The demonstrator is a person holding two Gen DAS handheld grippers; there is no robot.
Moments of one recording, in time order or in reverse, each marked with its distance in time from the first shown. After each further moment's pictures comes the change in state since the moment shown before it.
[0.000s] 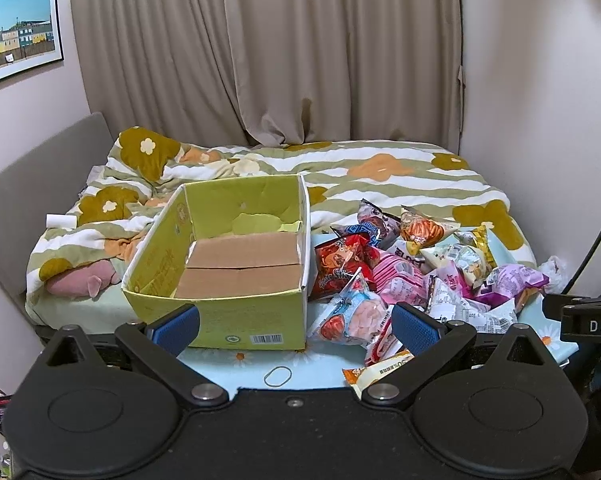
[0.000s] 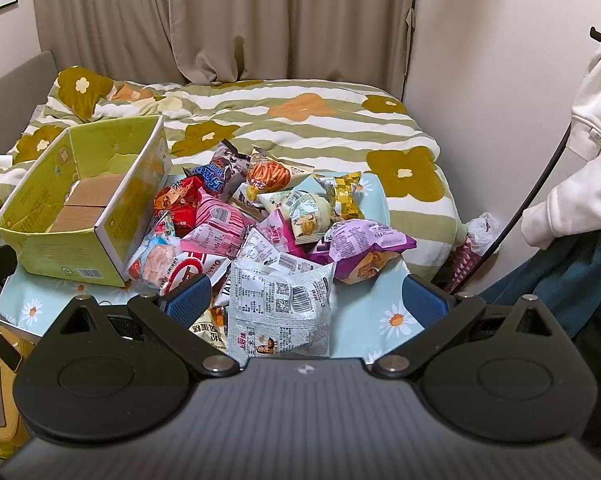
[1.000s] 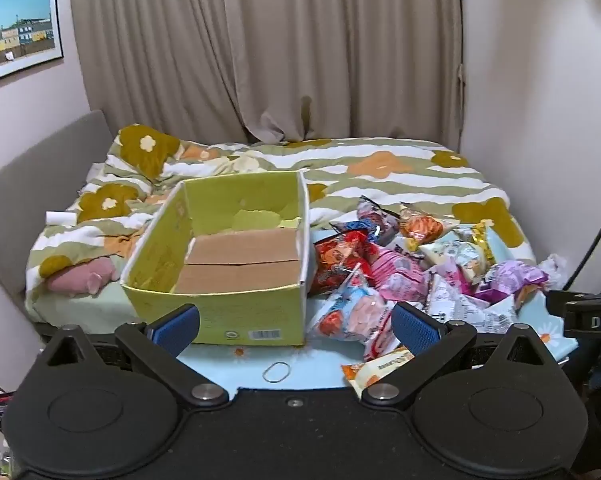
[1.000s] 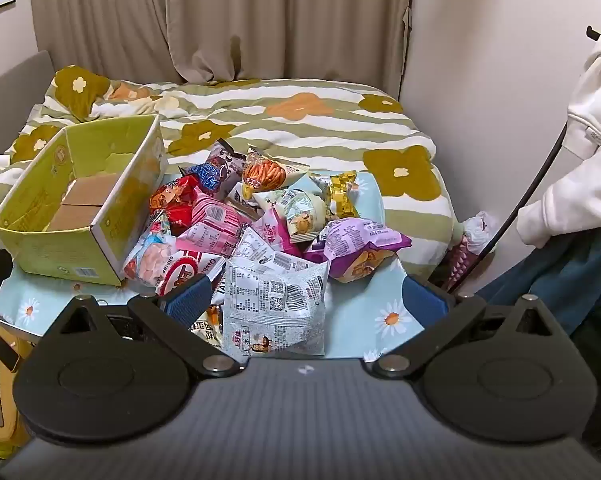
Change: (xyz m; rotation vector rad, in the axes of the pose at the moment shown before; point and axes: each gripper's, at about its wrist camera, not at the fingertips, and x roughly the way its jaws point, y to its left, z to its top) left arm 0.004 -0.003 0.000 -0.006 0.045 -0.003; right arm 0.001 -0.003 -0.002 0.000 0.003 -0.010
